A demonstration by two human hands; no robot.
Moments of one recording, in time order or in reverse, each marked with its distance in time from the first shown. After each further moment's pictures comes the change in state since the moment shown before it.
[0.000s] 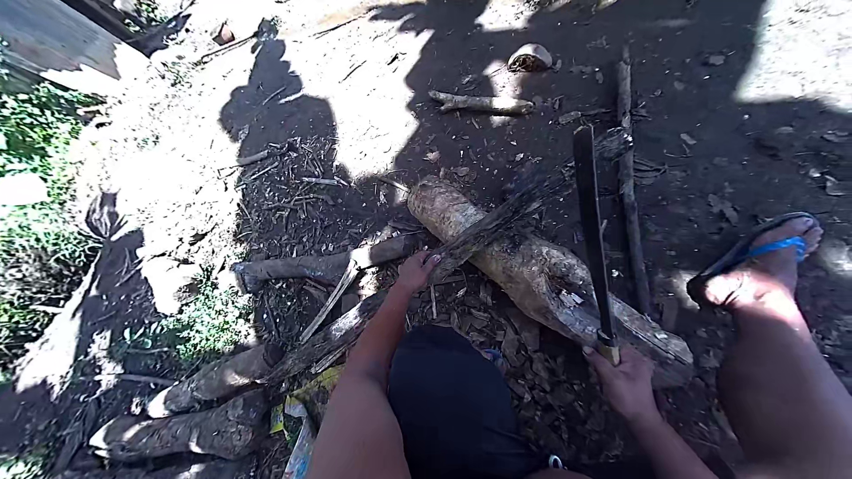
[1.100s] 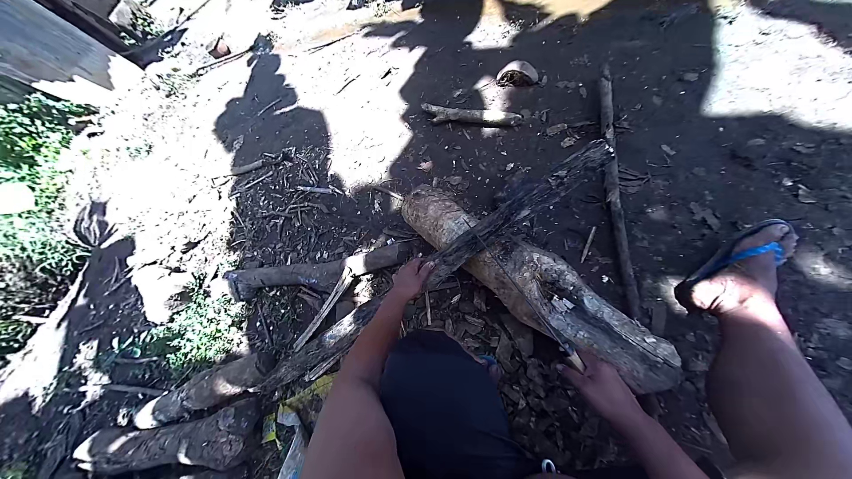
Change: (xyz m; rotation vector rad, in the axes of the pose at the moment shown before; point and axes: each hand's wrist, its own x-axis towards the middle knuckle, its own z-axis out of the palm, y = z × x) left_hand -0.004 0.004 0.001 0.053 -0.029 -0.042; right_hand 0.013 0.009 -0.005 -0.573 -0.375 0.128
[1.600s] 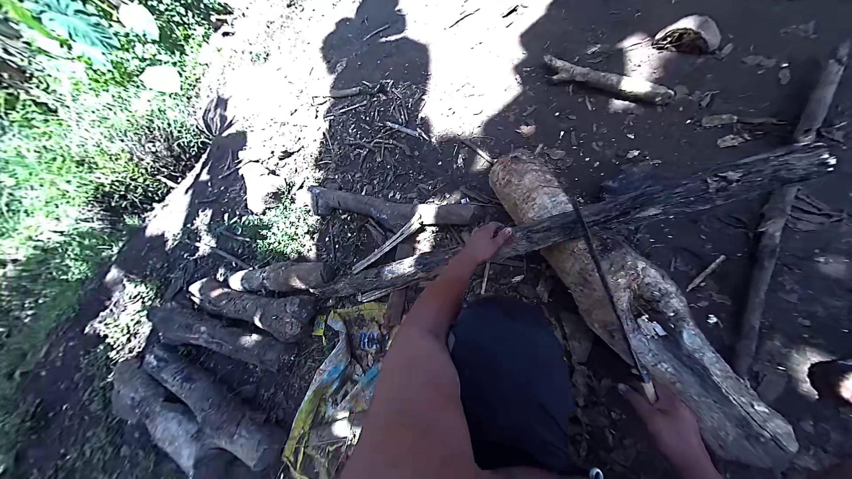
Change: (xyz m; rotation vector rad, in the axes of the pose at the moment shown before) left_hand -0.021 0.010 -0.001 -0.152 0.147 -0.020; right_hand -0.005 -0.003 0.011 -0.014 0.043 -0.082
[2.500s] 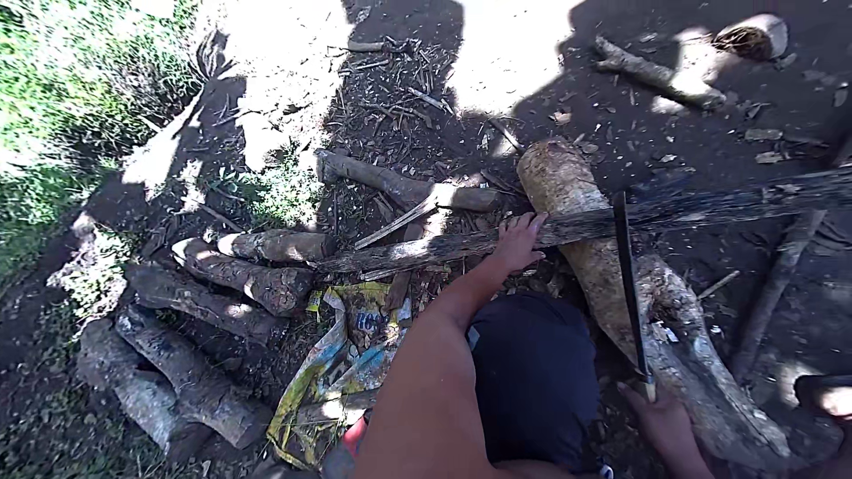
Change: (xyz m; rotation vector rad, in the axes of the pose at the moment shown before) left_hand -0.013 0.016 0.031 0.246 0.123 0.205; right_hand 0.001 0.002 0.014 0.050 0.000 0.049
